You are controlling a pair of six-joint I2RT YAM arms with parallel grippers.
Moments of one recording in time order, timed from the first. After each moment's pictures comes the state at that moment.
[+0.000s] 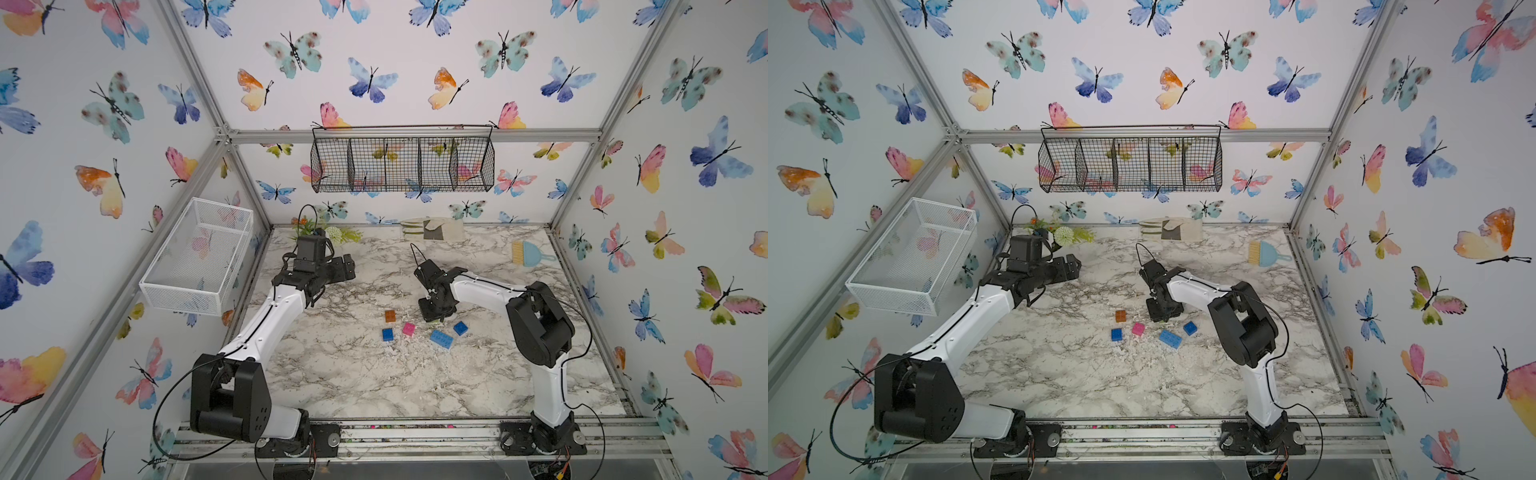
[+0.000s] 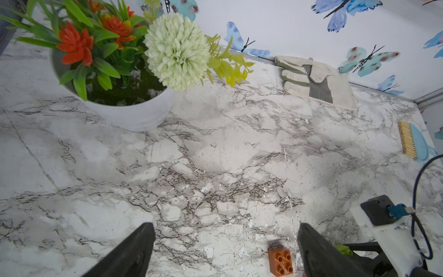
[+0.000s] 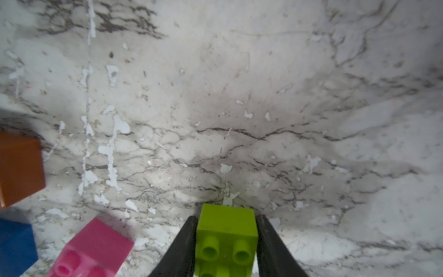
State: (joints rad) left arm -0.20 1.41 1.12 -0.41 0.07 -0.33; right arm 0.71 2.05 1.45 -0.76 0.04 0.35
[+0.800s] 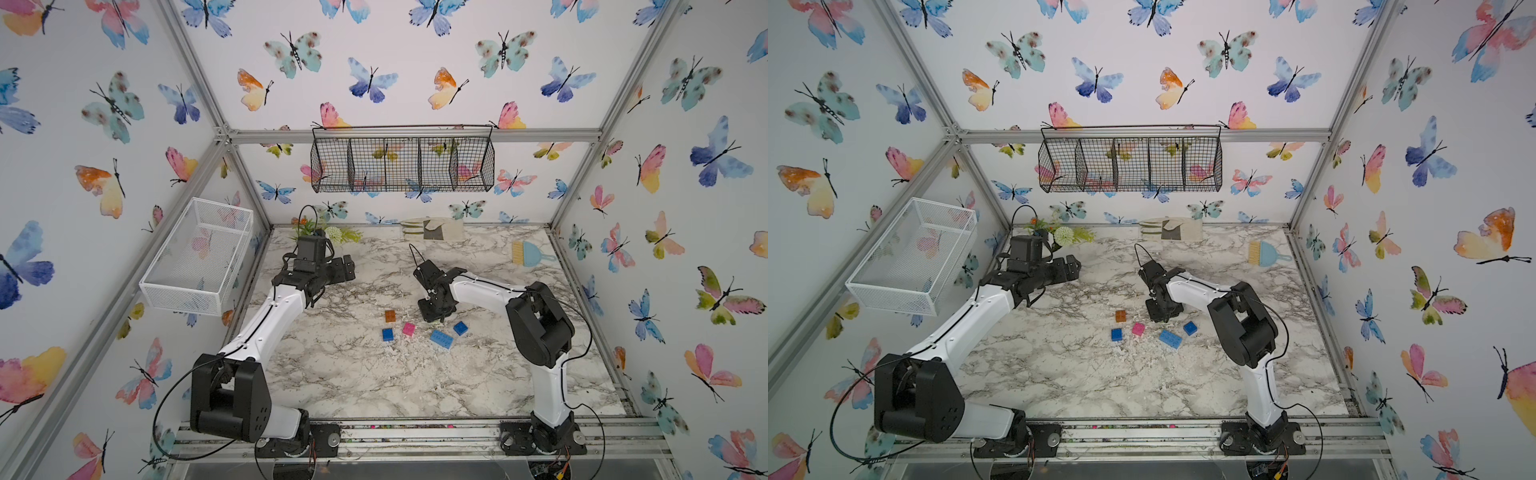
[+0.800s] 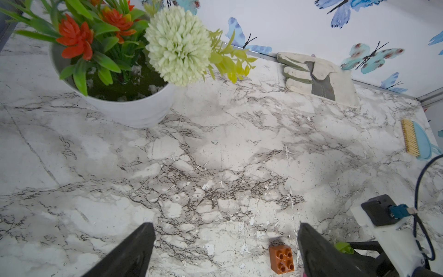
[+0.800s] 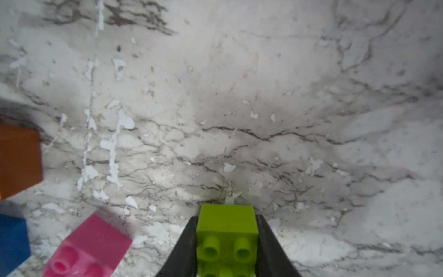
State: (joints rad) left arm -0.20 1.41 1.12 -0.42 0.07 -0.33; right arm 0.72 2.04 1.44 -0.76 0.05 0.27
